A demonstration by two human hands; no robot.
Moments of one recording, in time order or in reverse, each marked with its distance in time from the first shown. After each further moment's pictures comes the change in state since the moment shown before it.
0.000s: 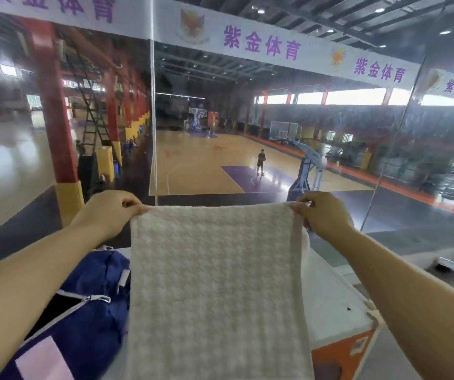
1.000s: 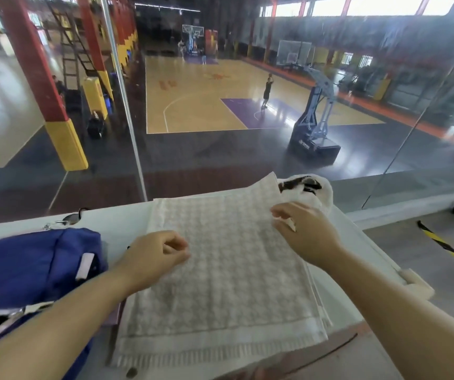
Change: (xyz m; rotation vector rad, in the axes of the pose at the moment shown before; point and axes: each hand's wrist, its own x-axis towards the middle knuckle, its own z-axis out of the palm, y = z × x) left_hand -0.013 -0.027 0.167 -0.235 -0.504 -0.129; right_hand -0.010 0.053 0.132 -0.026 -0.266 -0.212
